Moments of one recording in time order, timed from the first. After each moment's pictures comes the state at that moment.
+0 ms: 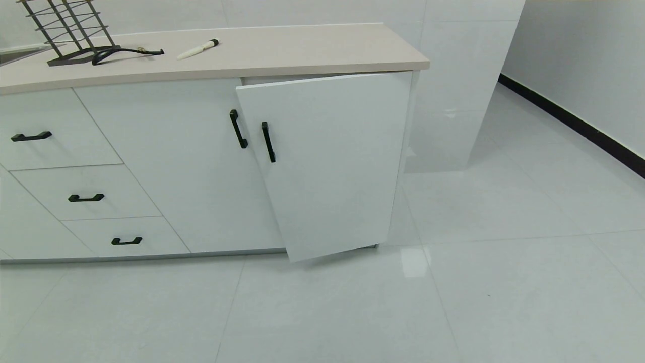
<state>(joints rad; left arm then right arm) 0.00 0.00 0.00 0.00 0.04 0.01 0.13 0.63 -0.03 -0.97 0.37 -0.13</state>
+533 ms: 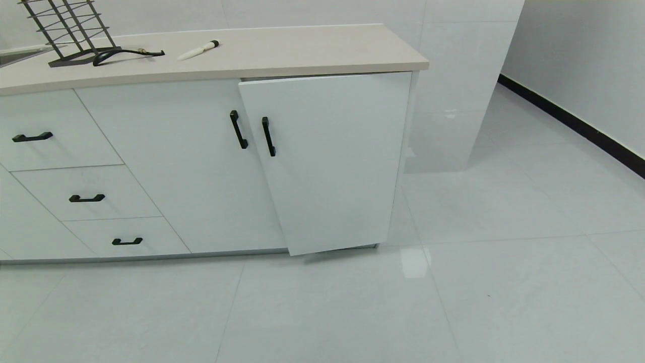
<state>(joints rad) 0.00 0.00 0.00 0.00 0.04 0.02 0.02 0.07 -0.01 0.01 0.25 -0.11</state>
